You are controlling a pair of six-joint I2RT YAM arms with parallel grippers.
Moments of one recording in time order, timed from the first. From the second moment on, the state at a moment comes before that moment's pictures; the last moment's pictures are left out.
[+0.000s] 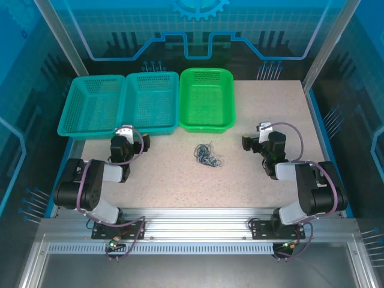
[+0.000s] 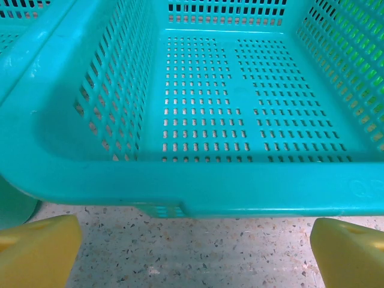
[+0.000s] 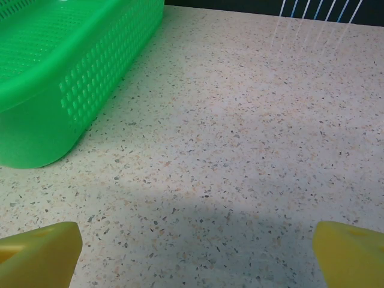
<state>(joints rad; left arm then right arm) -0.01 1.55 0.36 0.80 -0.04 -0.09 0.06 1.50 0.42 0.64 -0.05 -0.07</state>
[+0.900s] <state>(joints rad) -0.06 1.45 0.19 0.97 -0.17 -0.08 0.04 1.05 0.47 0.25 0.14 0.13</state>
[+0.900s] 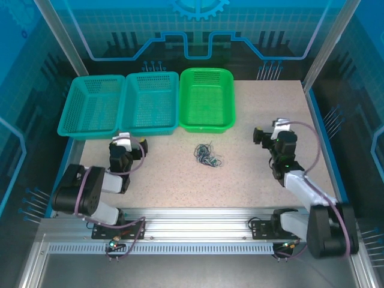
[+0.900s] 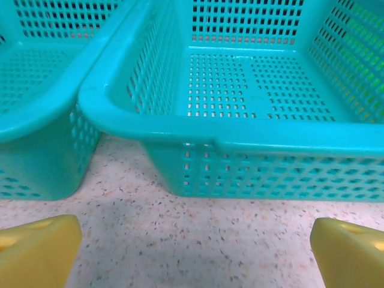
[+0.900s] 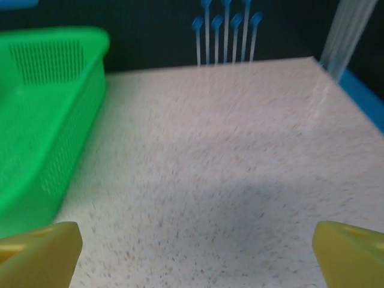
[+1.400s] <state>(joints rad) -0.30 1.06 0.80 -0.09 0.06 -0.65 0.47 1.08 0.84 -0.48 -0.15 0.46</state>
